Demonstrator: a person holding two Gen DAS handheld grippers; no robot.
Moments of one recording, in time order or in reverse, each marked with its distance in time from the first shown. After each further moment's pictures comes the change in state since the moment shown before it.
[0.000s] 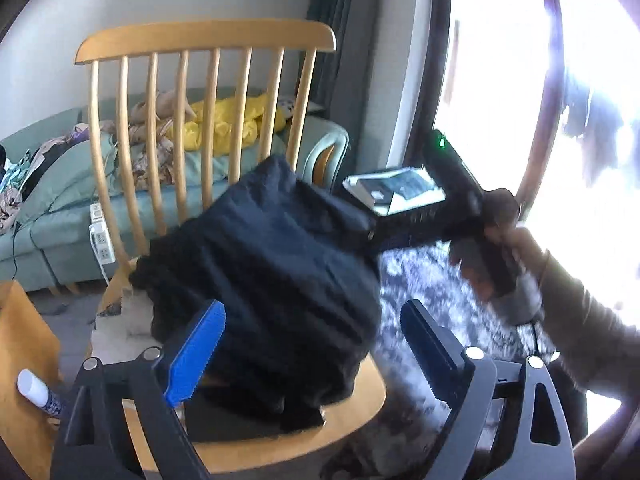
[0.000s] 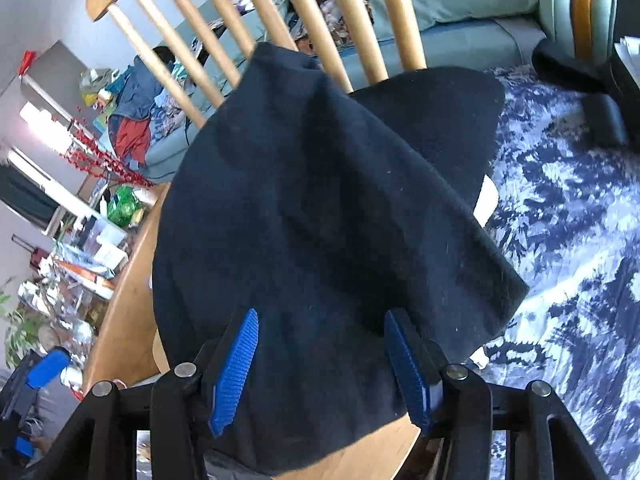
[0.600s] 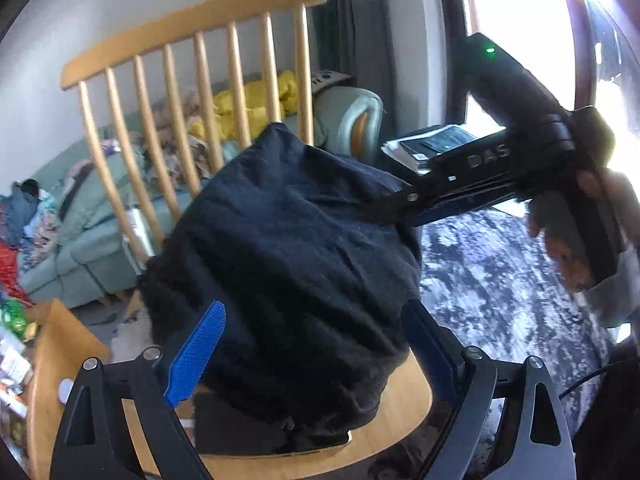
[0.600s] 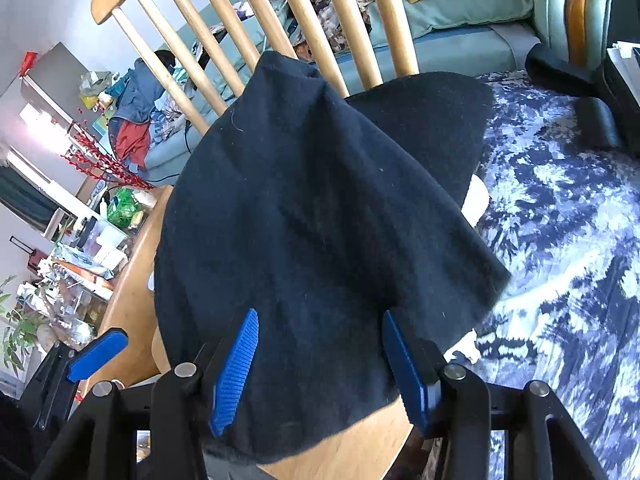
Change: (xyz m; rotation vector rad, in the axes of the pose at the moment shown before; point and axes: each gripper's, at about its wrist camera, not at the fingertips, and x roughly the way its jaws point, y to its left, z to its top) left arm 0.056 -0.048 -0.016 0.126 0.072 0.281; right arm -0.018 0.003 -0.014 -0.032 -0.030 -0.009
